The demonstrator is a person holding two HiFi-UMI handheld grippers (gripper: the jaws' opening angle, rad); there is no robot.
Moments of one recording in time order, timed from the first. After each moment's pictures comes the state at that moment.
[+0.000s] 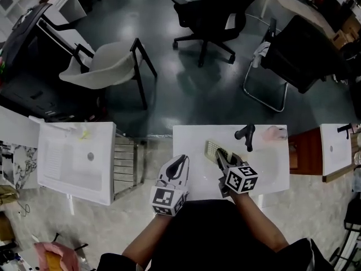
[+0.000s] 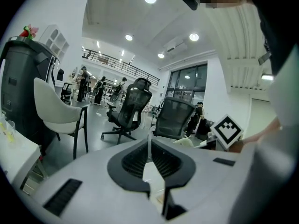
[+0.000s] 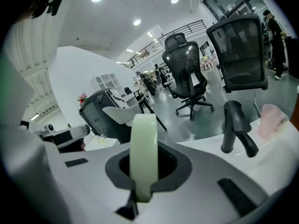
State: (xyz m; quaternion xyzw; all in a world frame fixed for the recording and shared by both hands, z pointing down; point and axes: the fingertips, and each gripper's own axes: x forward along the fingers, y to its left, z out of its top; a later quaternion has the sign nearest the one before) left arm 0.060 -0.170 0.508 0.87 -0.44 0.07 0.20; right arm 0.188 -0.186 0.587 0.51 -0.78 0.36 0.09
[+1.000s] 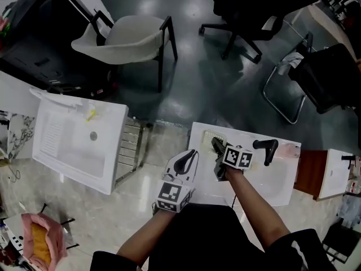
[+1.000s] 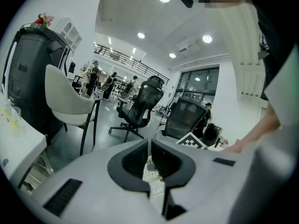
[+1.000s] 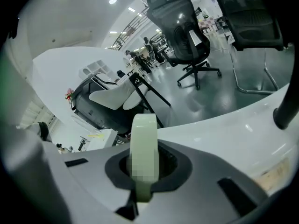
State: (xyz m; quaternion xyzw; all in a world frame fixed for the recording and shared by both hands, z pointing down) left arm 0.003 -0.221 0.544 0.84 -0.47 0.06 0.25; right arm 0.098 -0.278 0.710 0.43 -0.74 0.49 0.15
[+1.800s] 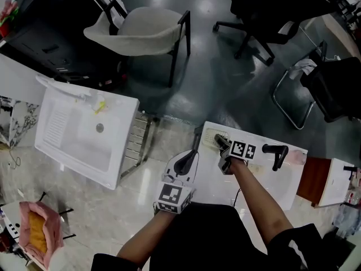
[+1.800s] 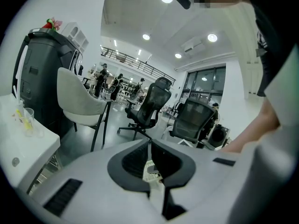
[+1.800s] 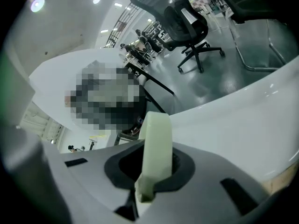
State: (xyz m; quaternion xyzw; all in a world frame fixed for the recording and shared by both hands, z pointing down) left arm -0.046 -0.219 0.555 0.82 -0.51 0.06 0.25; right arm 0.063 -0.291 0.765 0.38 -0.72 0.56 0.14
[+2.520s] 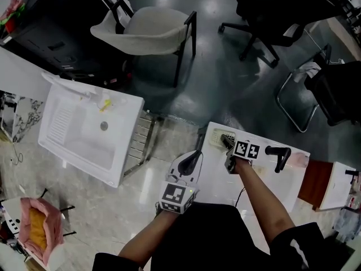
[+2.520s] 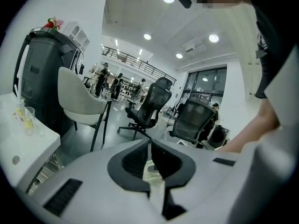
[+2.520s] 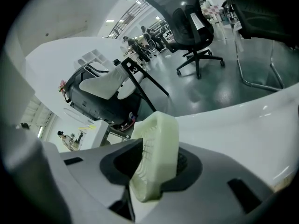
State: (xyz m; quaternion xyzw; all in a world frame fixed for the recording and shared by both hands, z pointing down) left arm -0.047 -0.216 0.551 0.82 -0.51 0.06 0.26; right arm 0.081 -0.296 0.776 0.40 -0.73 0.52 0.20
